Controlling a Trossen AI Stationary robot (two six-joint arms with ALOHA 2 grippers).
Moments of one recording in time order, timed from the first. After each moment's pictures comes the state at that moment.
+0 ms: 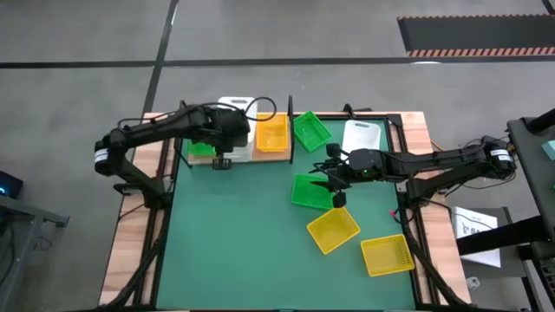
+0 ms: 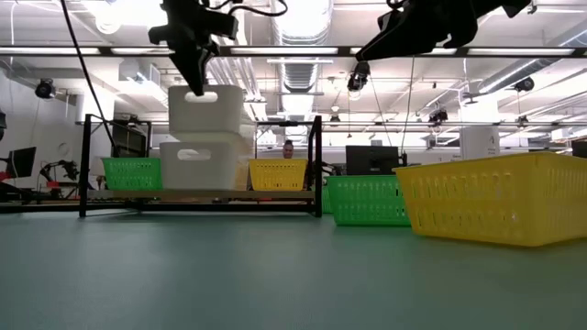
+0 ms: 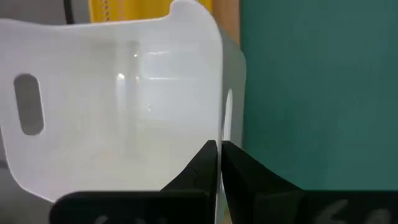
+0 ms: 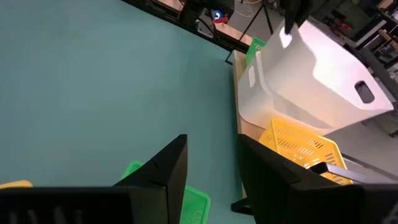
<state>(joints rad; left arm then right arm) 0.30 1.48 1.53 -1.31 -0.29 0.36 0.01 1.15 0.80 -0.09 0.05 -0.43</state>
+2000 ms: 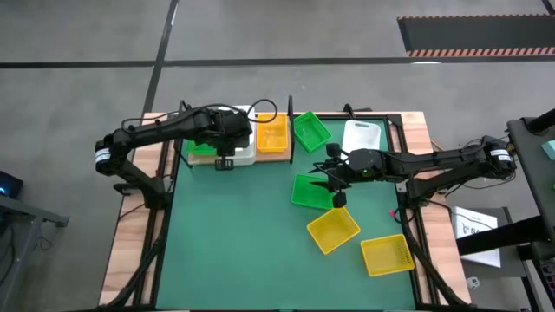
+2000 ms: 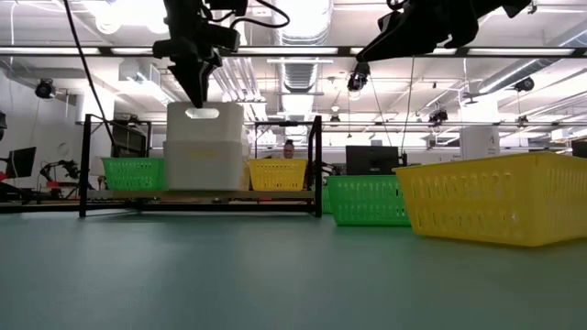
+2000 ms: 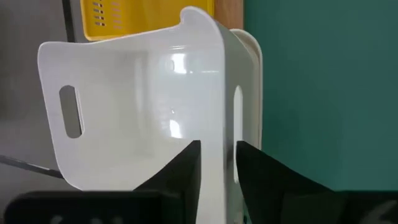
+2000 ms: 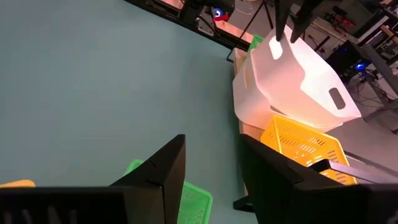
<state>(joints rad) 0.30 1.48 1.47 -1.25 -0.29 0.35 0.01 1.15 0.80 -0.10 0.05 -0.42</state>
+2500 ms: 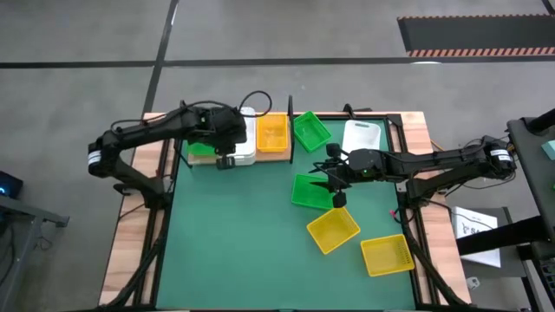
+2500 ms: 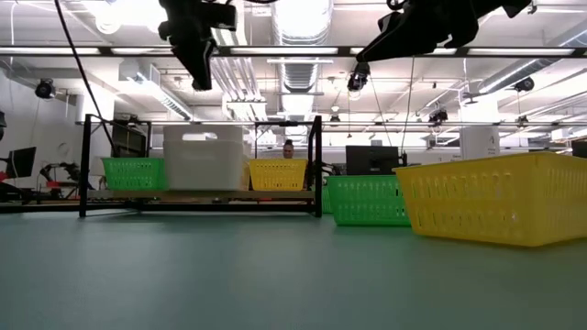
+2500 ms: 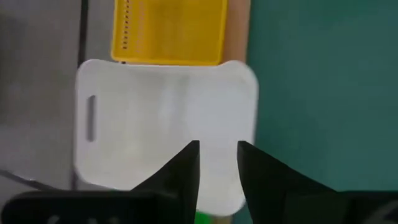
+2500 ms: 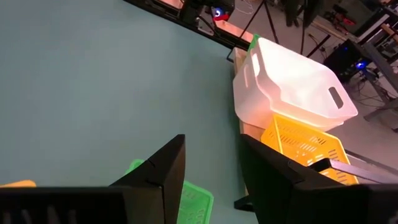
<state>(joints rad) 0.28 1.42 1.48 -1.20 -0.27 0.25 0.01 1.15 0.80 -0.10 0.05 -0.41</state>
